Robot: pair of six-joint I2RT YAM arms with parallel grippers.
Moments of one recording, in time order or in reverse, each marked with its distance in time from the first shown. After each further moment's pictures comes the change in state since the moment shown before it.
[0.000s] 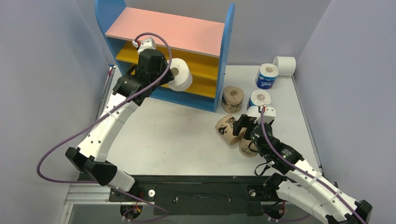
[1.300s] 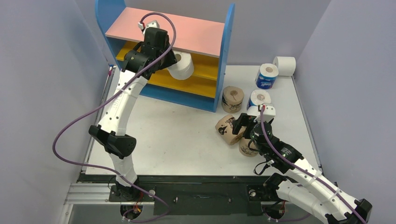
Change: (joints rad) left arm 0.077 0.390 0.578 -0.247 0.062 0.023; right arm 0.000 0.024 0.026 0.001 0.001 0.000
